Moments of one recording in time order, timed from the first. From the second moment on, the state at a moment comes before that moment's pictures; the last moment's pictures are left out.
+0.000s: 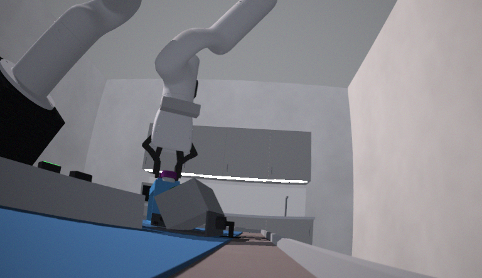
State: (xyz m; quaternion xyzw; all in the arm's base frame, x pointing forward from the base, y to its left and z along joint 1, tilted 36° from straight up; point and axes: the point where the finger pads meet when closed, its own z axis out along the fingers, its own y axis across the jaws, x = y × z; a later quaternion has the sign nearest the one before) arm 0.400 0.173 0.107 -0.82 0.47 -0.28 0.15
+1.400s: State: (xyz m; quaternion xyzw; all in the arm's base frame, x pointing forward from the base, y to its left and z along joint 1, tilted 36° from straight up) arm 0.401 0.174 0.107 -0.84 0.45 -0.28 0.13
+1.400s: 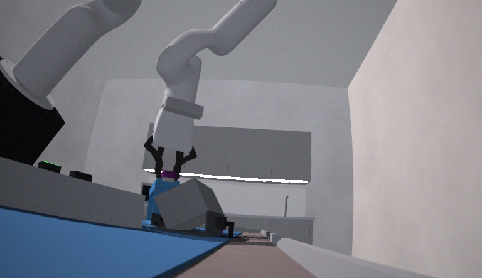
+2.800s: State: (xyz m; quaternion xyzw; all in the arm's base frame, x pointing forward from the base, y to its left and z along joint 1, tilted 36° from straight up) arm 0.400 0.173 0.106 -0.78 0.54 -0.27 0.17
